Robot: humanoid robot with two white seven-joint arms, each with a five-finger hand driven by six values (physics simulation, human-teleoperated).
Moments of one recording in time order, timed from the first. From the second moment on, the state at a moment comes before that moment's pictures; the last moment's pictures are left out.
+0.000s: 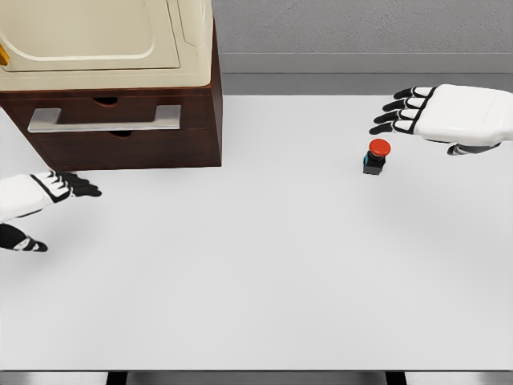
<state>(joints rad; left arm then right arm) -0.08 1.26 -0.34 -1.68 -0.09 -0.61 -0.28 -0.73 -1.05 0.54 -1.71 0.38 -0.61 0.61</state>
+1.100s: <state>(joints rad) -0.41 1.13 -0.42 -1.76 0.49 -0.41 -0.61 -0.86 -0.80 0.72 -1.32 0.52 -0.61 0.61</state>
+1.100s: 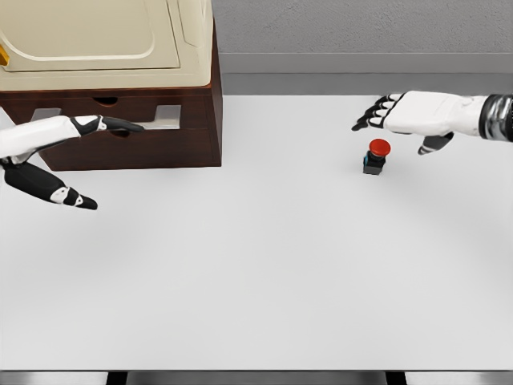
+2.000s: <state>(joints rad) -0.48 1.11 -0.43 -1.73 0.40 -0.01 -0.57 -0.94 -0.70 0.85 -1.13 0.55 -0.61 0.61</state>
